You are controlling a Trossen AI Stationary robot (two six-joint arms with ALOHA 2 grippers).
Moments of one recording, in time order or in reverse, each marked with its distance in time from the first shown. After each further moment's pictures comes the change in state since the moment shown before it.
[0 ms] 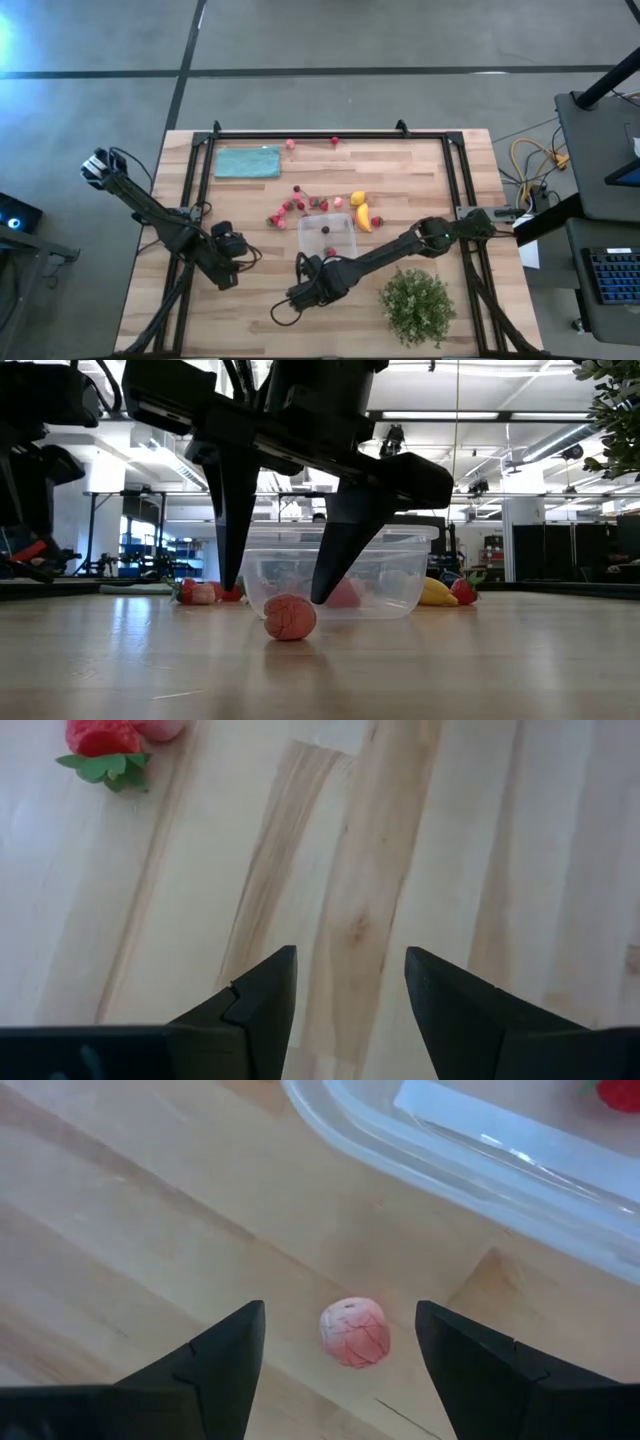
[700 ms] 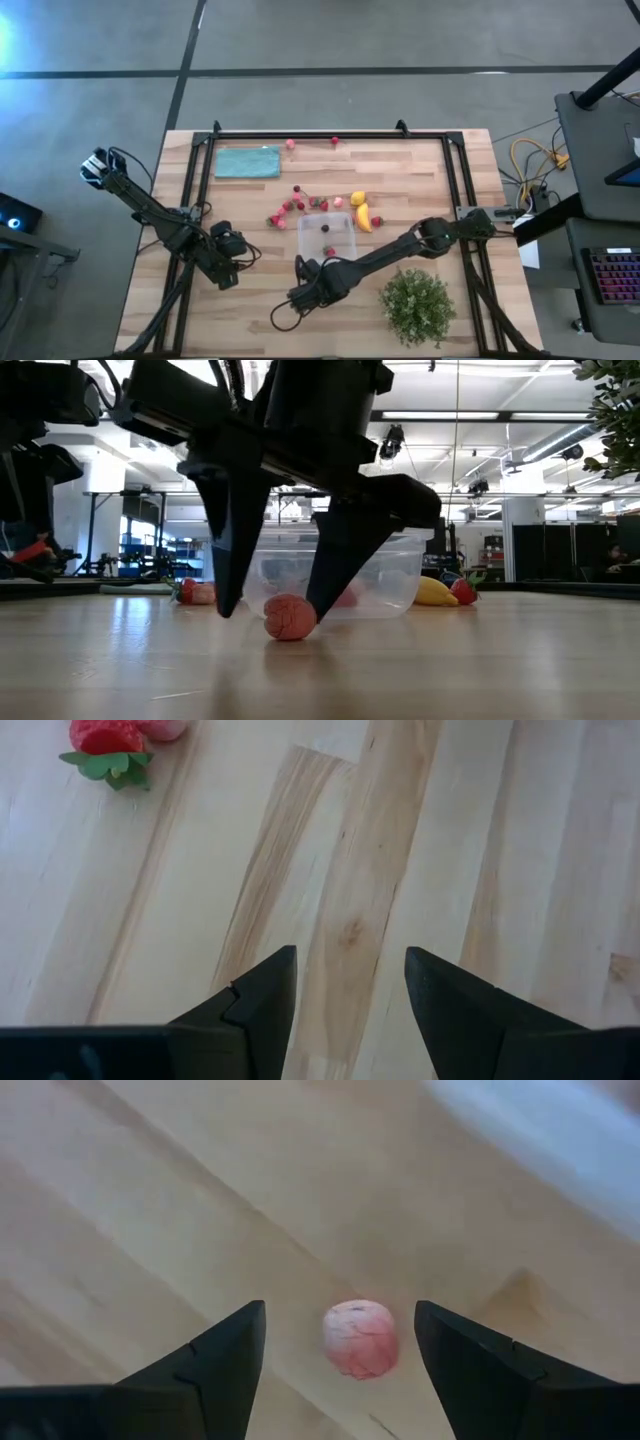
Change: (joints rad) left arm 0.001 -0.010 0.000 0.001 0.000 -0.028; right arm 0.007 0.003 -0.051 0.072 -0.020 -0.159
